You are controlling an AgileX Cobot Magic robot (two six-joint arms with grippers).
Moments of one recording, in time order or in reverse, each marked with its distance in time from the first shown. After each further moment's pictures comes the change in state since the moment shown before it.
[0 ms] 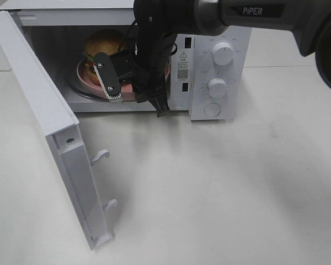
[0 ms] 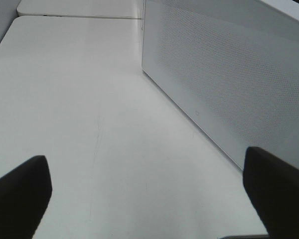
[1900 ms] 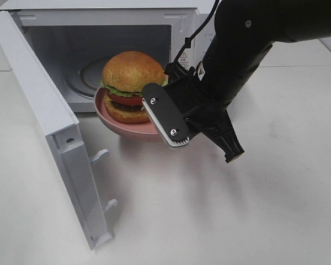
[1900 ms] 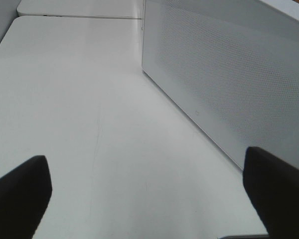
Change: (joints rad) left arm 0.000 0.000 0.000 0.000 0.000 0.000; right arm 0.009 -0.532 0.750 0.102 -0.132 -0.134
